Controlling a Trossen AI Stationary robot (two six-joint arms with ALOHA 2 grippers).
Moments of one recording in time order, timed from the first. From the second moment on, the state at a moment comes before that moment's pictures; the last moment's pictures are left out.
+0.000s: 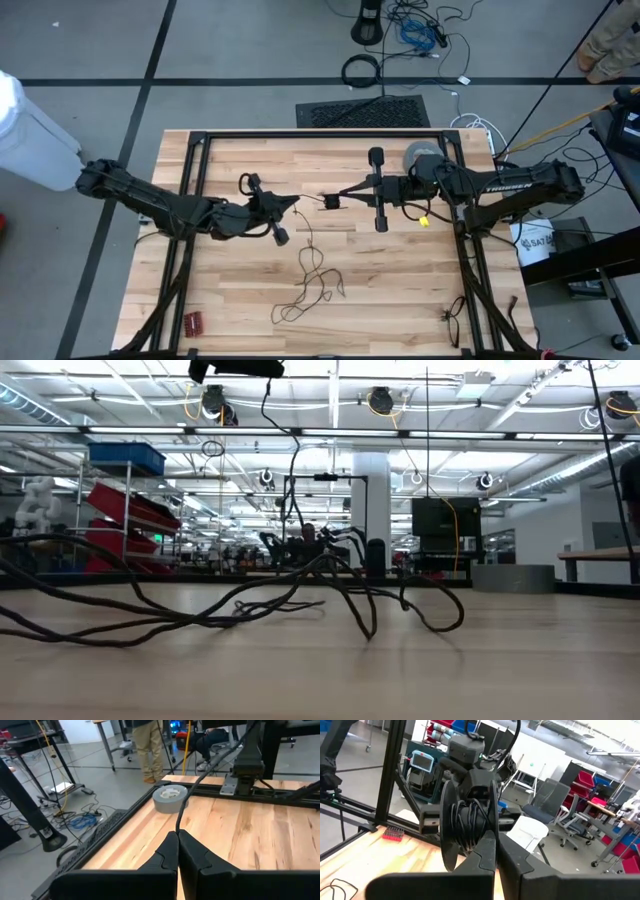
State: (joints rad) left arm -0.30 1.22 0.88 0.04 -0.77 -0.07; right arm 0.02 1.17 0.96 0.24 -0.06 -0.35
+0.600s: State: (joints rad) left arm -0.31 1.13 0.89 -0.16 -0.77 -0.15; right arm 0.02 1.17 0.96 0.15 -0.05 -0.37
